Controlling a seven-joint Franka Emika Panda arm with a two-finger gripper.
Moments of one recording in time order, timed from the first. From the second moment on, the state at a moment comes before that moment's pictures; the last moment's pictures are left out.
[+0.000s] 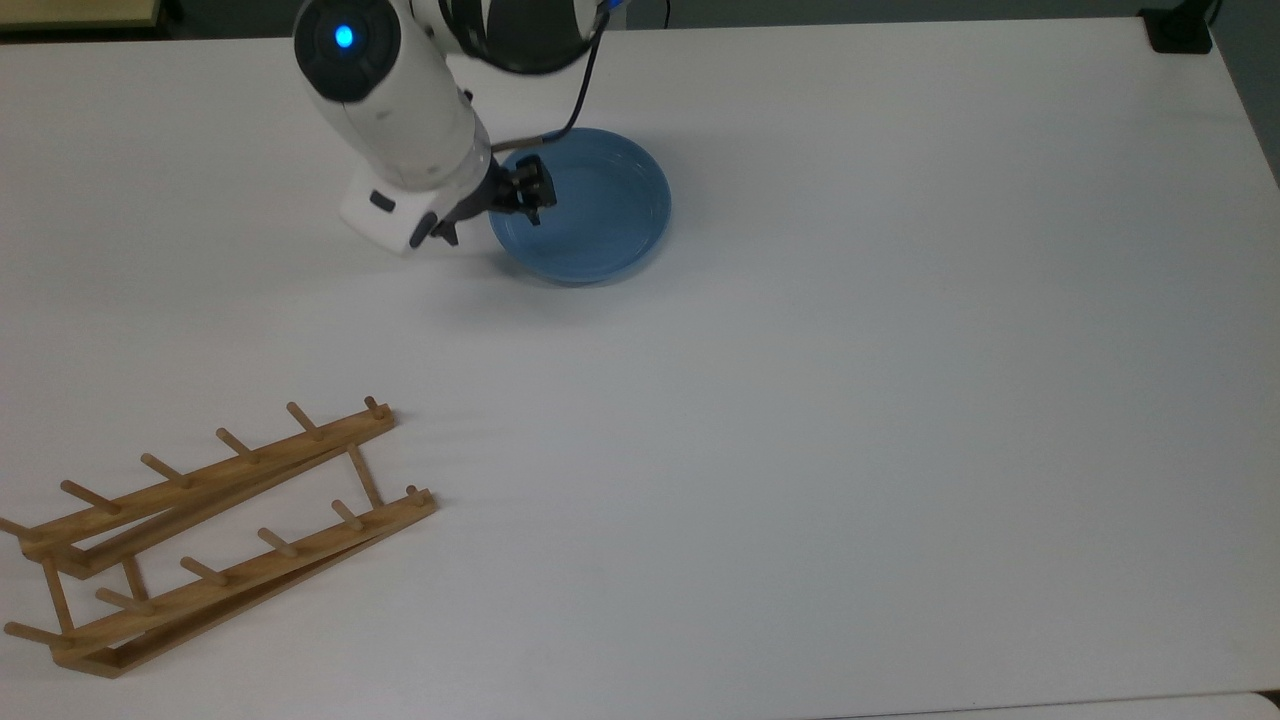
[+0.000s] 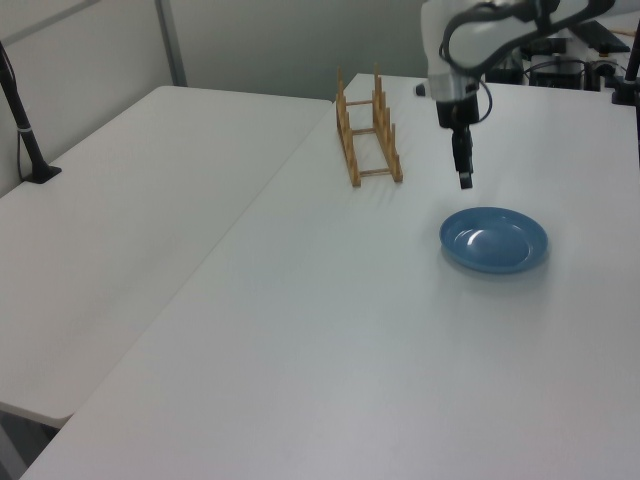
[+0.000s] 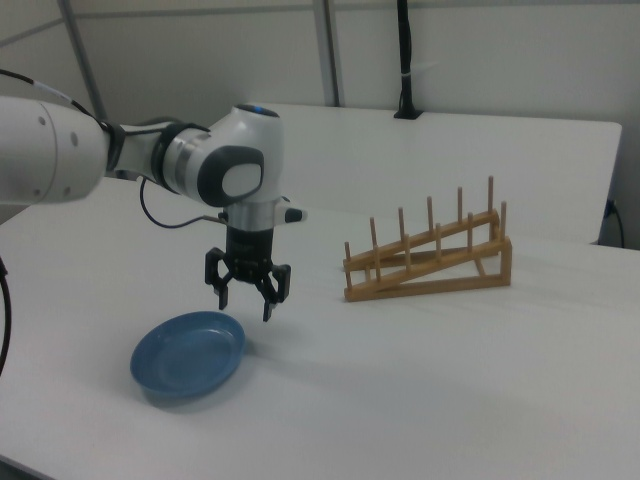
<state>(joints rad) 0.02 0.31 -0.11 -1.77 0.12 1.83 -0.38</state>
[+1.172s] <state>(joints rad) 0.04 0.35 -0.11 -1.85 0.11 1.86 -0.49</state>
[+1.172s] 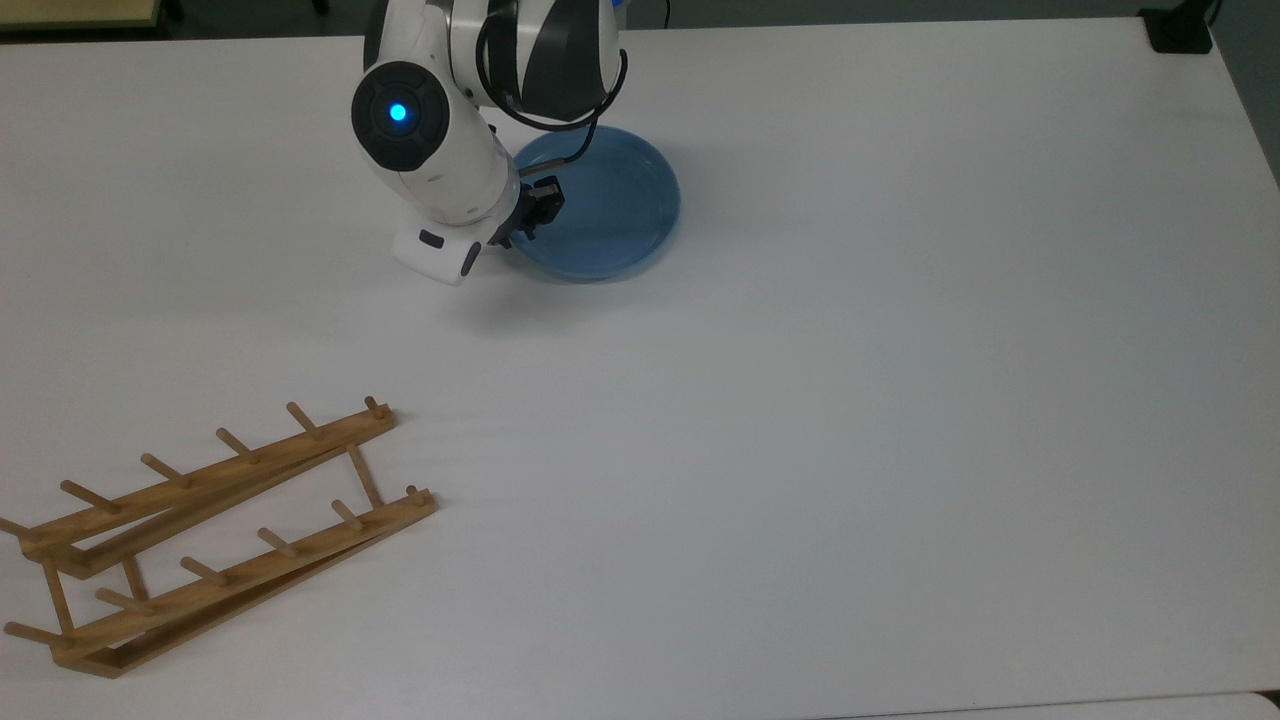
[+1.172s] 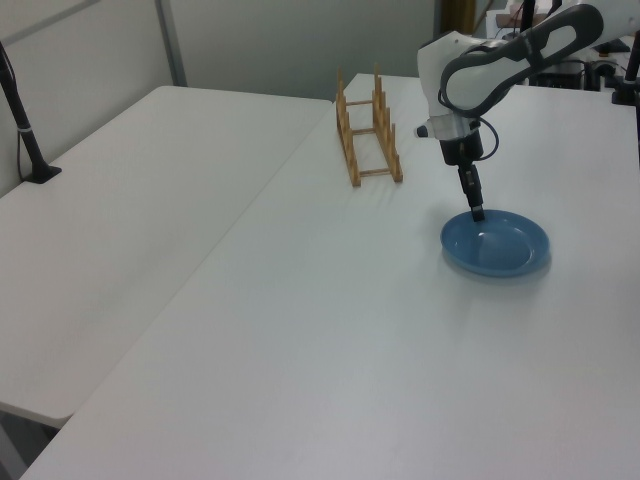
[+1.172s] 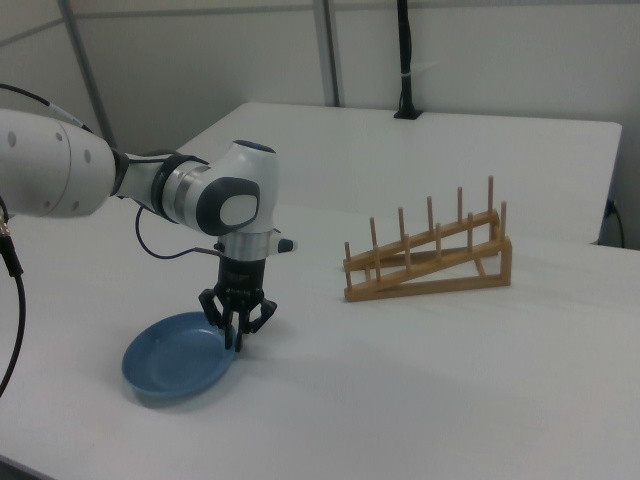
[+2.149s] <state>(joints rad) 0.04 0.29 -0.11 -1.75 0.07 1.86 -0.52</state>
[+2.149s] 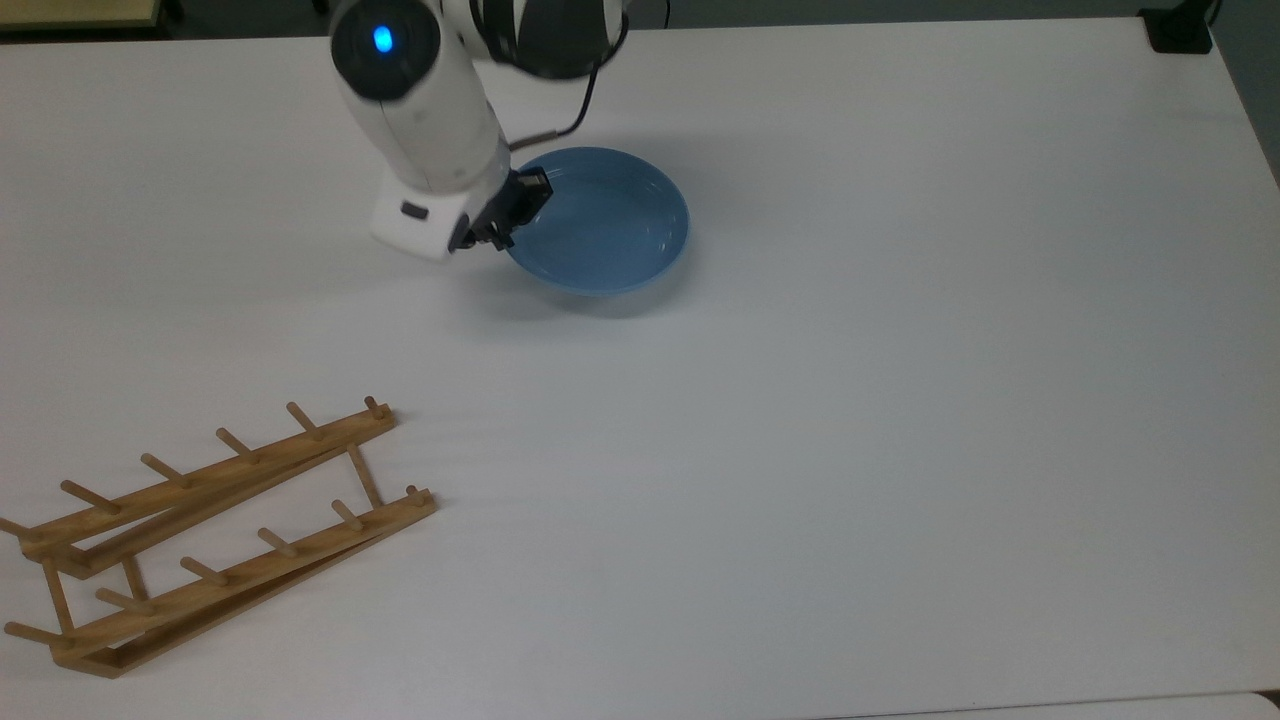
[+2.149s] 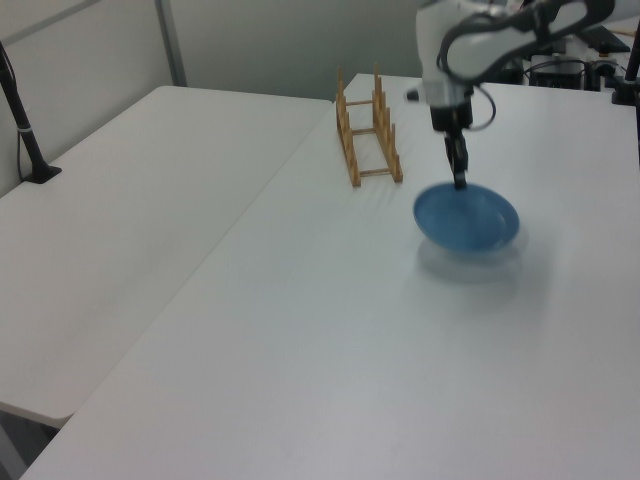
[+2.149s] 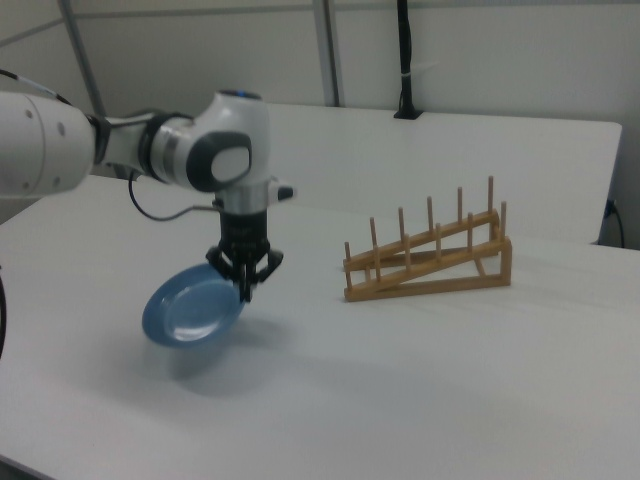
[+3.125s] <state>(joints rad) 0.01 0.23 -0.19 -1.54 -0.36 2.19 -0.16</state>
